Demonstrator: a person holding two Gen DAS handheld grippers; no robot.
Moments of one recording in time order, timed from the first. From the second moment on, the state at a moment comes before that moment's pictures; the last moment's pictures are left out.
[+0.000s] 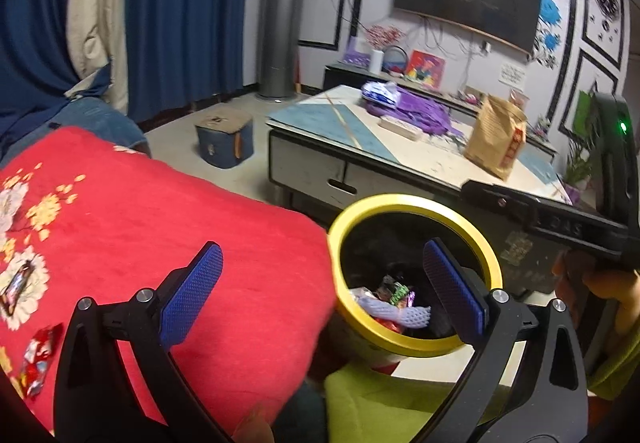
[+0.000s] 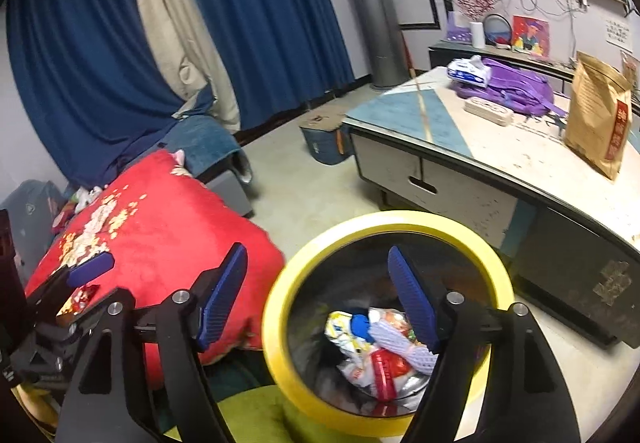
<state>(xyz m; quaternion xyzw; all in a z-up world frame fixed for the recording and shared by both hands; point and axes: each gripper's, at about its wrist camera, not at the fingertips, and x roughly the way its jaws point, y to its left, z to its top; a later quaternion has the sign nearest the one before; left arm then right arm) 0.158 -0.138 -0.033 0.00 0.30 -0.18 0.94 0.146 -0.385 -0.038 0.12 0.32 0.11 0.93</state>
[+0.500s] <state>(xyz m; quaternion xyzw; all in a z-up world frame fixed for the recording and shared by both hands) 0.151 -0.041 -0.011 -0.05 0.27 -0.09 0.96 0.141 -0.299 -0.018 0.08 0.32 0.17 0.93</state>
